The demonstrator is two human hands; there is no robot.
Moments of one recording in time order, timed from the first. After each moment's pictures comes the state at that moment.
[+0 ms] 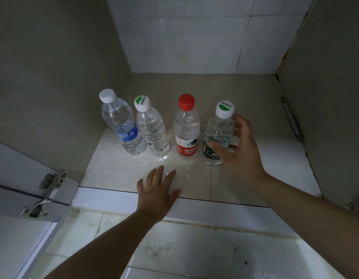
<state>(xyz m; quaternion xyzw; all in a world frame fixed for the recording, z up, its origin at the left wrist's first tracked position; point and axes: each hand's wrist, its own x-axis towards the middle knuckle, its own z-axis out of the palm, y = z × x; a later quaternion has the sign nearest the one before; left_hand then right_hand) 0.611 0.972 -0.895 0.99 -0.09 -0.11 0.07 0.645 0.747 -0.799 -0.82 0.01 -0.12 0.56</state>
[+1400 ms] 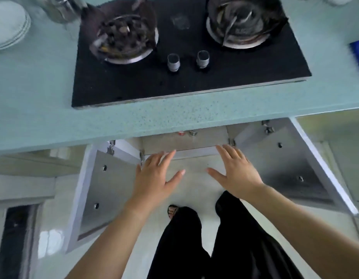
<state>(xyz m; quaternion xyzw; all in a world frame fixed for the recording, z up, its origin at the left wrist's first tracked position) 0.405 1.047 -0.142 0.95 -0.18 -0.18 0.16 0.354 0.825 -0.130 -0.95 0.09 0.20 0.20</state>
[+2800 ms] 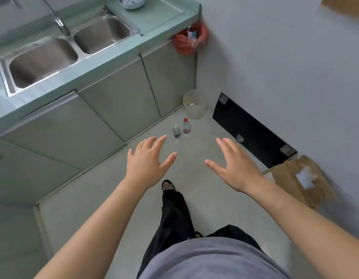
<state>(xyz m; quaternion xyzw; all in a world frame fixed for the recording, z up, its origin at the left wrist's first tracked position) -0.358 0.705 -0.045 0.34 -0.93 -0.16 -0.03 -0.507 0.887 -0.044 -0.39 0.88 -0.17 0.22</state>
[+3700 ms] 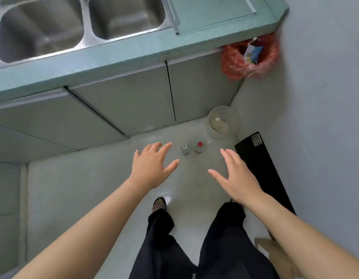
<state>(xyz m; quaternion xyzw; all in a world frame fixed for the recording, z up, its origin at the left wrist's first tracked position) -0.604 0.488 -0.150 0.46 -0.86 -0.18 -0.11 -0.809 0.621 -0.144 -0.49 0.80 -0.11 0.34</state>
